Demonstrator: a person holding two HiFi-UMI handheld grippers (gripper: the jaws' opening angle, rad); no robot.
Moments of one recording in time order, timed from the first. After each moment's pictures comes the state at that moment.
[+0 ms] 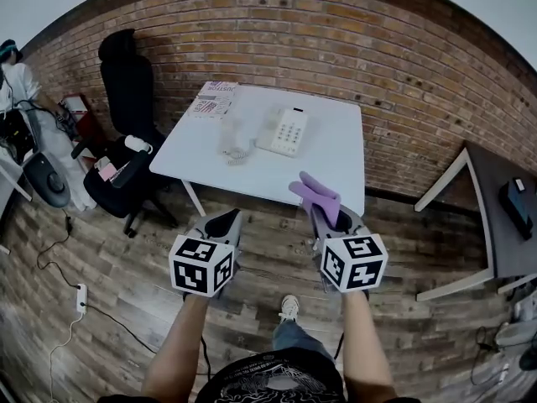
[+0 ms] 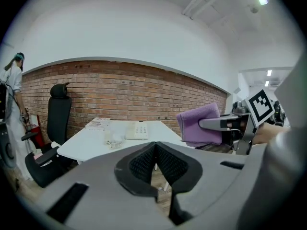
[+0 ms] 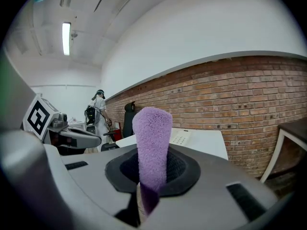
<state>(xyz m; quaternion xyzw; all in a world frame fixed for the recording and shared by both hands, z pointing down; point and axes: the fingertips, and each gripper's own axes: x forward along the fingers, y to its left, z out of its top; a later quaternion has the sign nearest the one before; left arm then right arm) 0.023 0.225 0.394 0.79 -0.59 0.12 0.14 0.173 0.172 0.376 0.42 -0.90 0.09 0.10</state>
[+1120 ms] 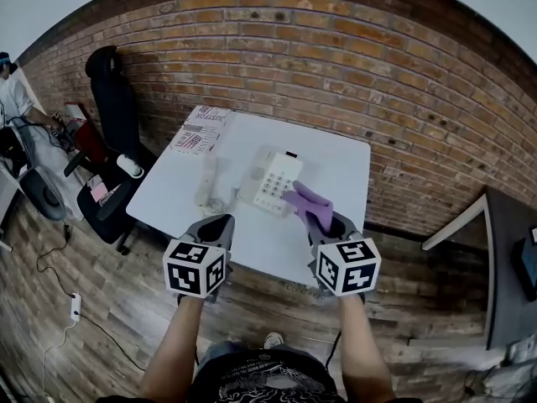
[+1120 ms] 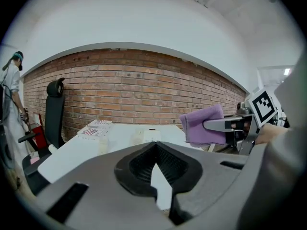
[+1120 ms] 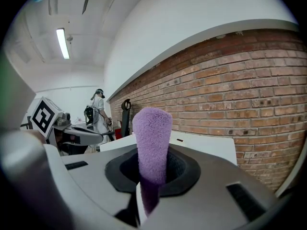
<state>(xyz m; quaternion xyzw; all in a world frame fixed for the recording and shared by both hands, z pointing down) 0.018 -0.001 0.398 0.75 -0.63 0.12 0.17 0.172 -0.067 0.385 0.36 -0.92 0.11 0.12</state>
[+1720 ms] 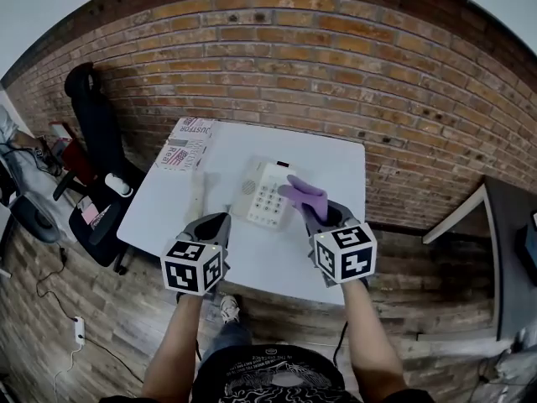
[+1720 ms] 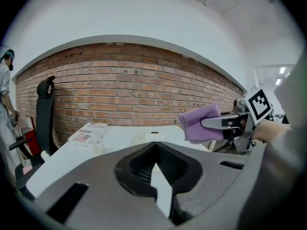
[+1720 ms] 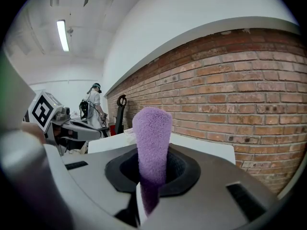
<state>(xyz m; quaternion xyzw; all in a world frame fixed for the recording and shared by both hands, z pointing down) -0.001 -0.068 0.410 0.76 -0.61 0.13 0.16 0.156 -0.134 0.396 0.37 -0.91 0.08 0.14</state>
